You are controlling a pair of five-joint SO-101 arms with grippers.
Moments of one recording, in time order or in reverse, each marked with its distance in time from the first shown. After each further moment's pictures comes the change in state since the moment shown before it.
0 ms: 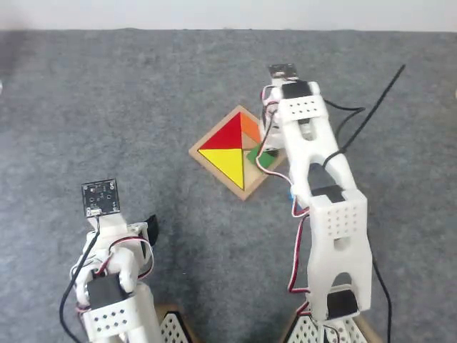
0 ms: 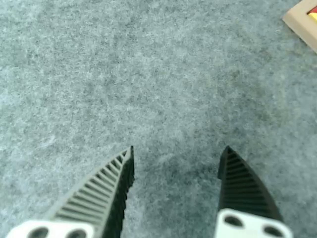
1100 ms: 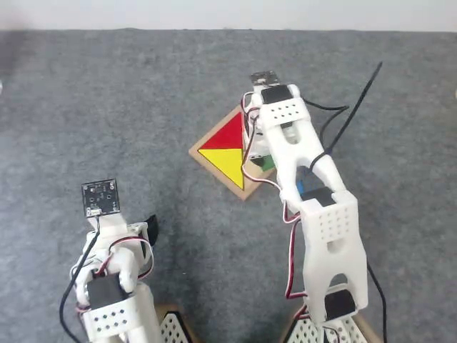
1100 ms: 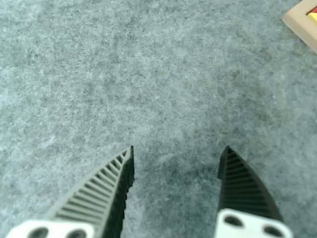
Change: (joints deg) left arm 0.0 0.0 0.0 0.0 0.0; right arm -3.4 -1.5 1.0 2.8 -2.8
